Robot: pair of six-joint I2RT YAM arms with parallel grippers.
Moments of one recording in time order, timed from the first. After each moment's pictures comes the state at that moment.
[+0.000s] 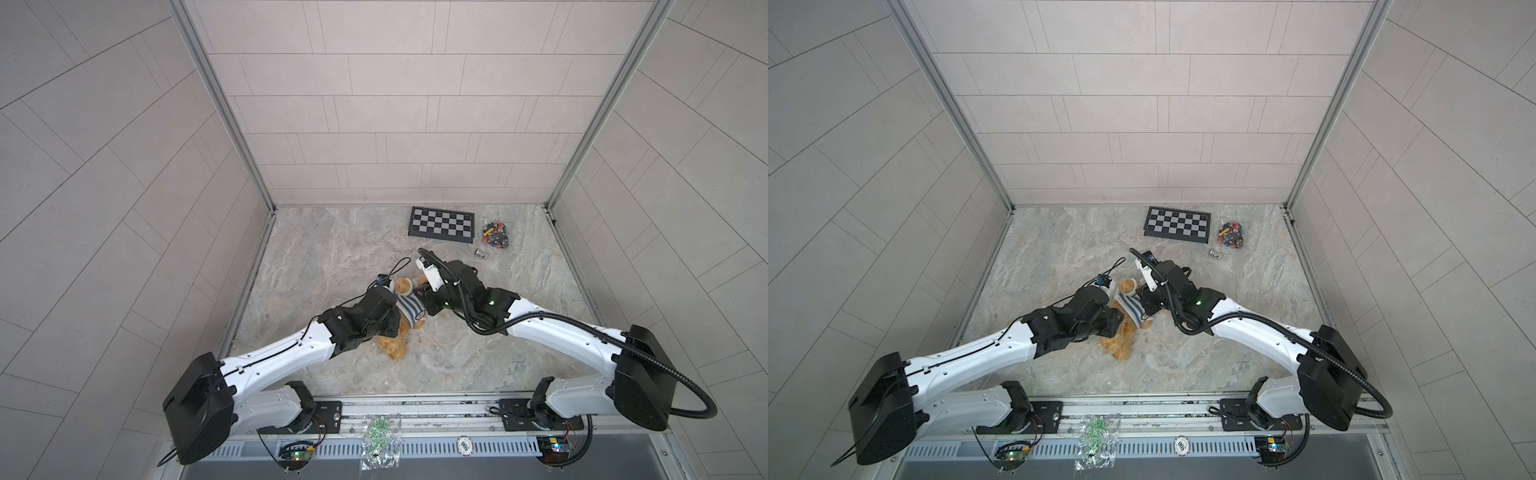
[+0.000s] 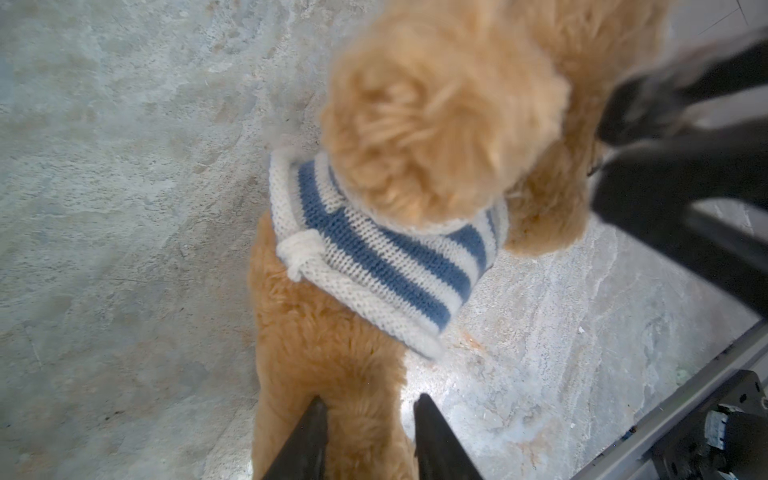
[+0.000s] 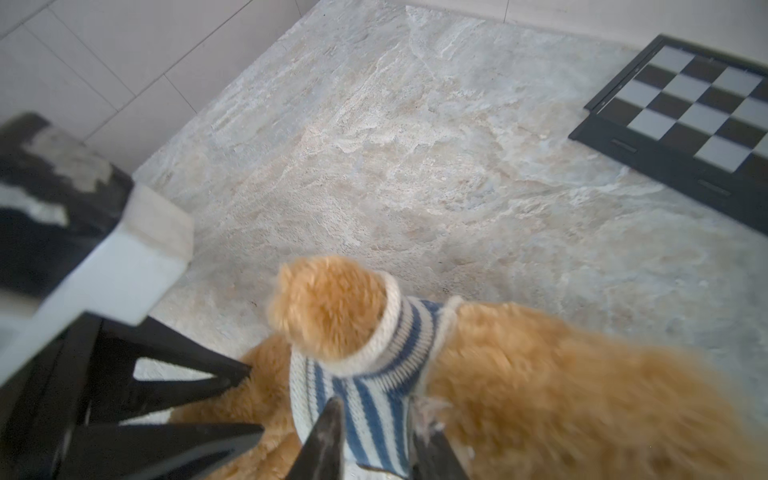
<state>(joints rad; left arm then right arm) -0.87 1.17 0.71 -0.40 -0.12 -0.61 0.79 1.31 0.91 -0.21 0.01 0.25</state>
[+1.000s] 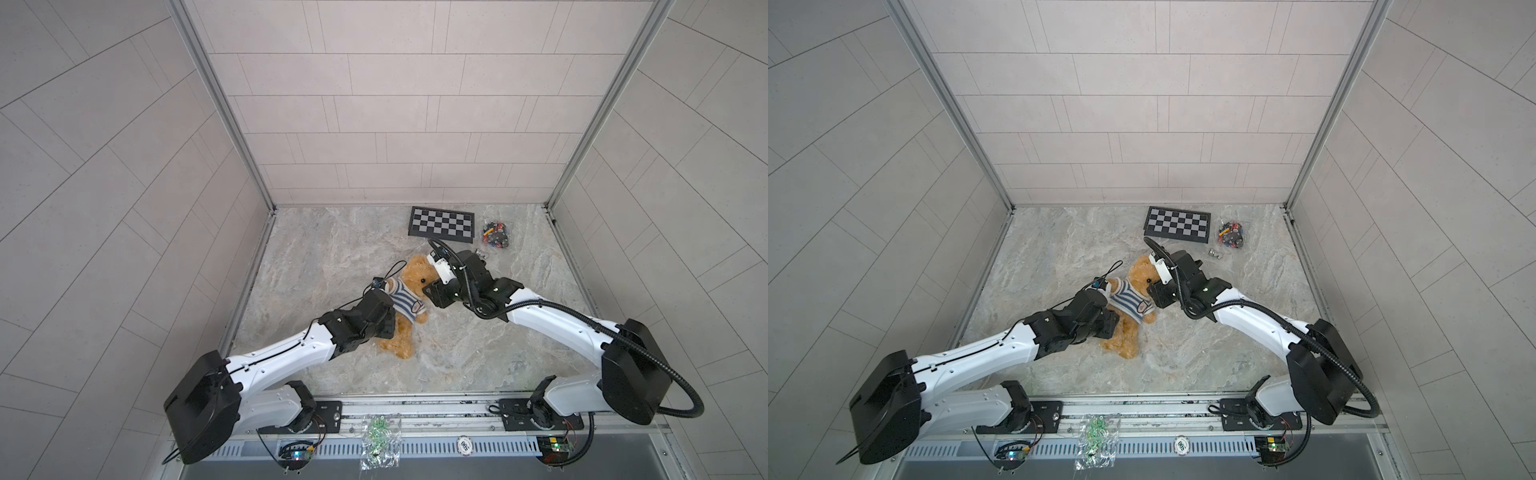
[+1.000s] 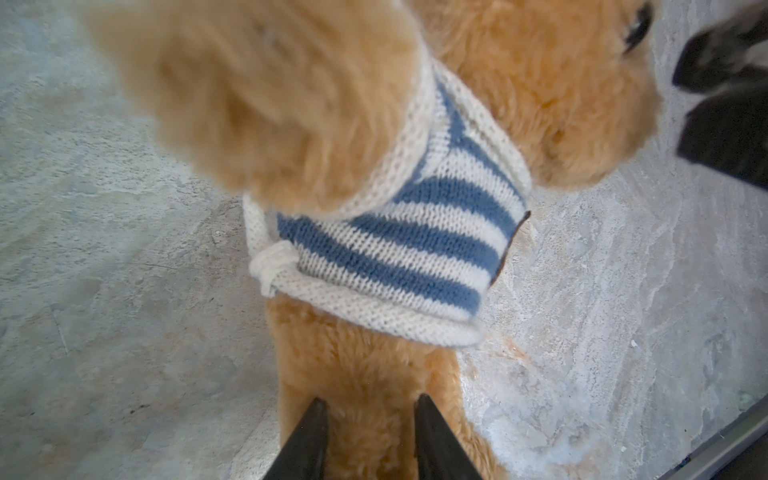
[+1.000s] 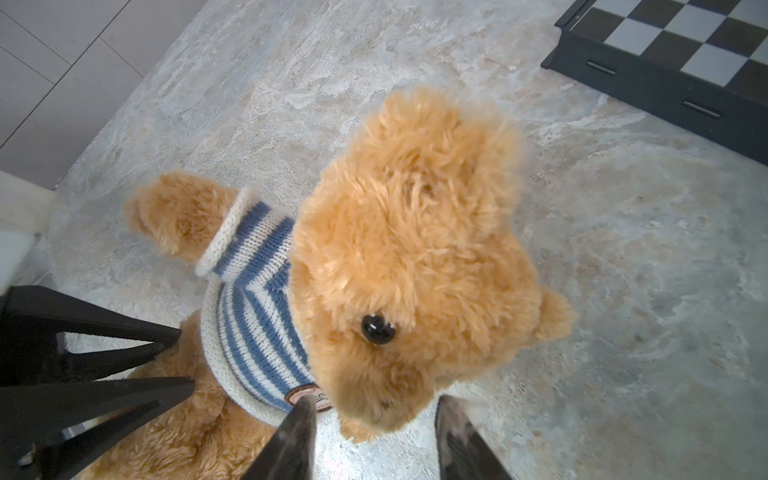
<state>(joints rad) -0.84 1.19 0.65 -0.35 -0.14 -0.60 0.64 1.40 0.92 -0.25 -0.13 0.21</state>
